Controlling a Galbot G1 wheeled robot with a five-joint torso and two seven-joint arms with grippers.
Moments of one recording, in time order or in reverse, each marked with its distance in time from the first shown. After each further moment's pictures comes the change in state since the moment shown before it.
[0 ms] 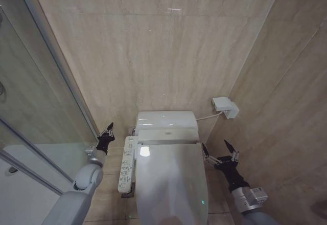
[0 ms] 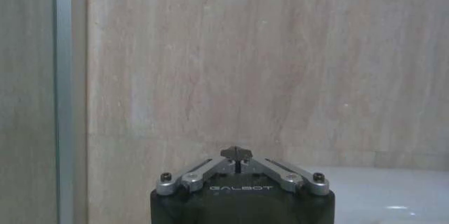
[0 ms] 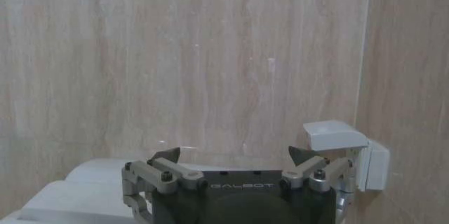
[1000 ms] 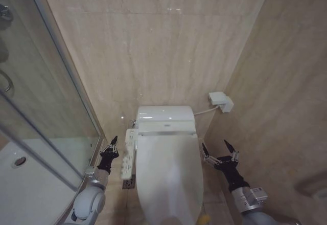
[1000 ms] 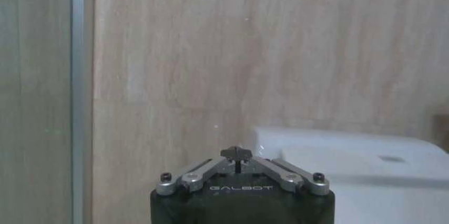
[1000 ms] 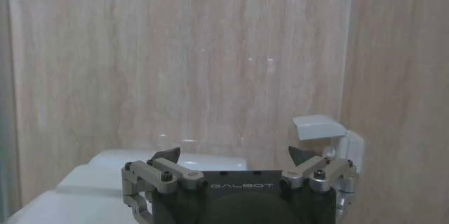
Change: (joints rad) left arm 0.216 -0.089 -0.045 -0.146 0.089 -0.012 0.025; right arm 0.000 0.000 0.000 0.000 0.000 0.000 0.000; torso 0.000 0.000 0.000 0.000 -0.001
